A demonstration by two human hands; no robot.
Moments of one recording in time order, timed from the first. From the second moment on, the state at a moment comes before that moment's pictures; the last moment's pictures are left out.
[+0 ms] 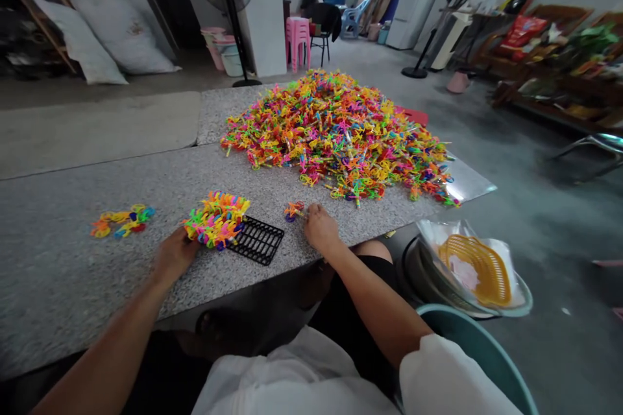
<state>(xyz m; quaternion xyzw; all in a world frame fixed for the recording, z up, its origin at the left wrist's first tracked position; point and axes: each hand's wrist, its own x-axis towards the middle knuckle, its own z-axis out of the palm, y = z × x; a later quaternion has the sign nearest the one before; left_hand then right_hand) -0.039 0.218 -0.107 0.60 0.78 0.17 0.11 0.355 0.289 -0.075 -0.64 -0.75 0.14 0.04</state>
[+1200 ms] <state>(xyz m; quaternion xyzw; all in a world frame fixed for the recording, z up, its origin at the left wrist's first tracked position) -0.029 0.212 -0.109 0.59 0.79 0.16 0.10 0.226 0.306 -0.071 -0.54 -0.80 0.24 0.06</state>
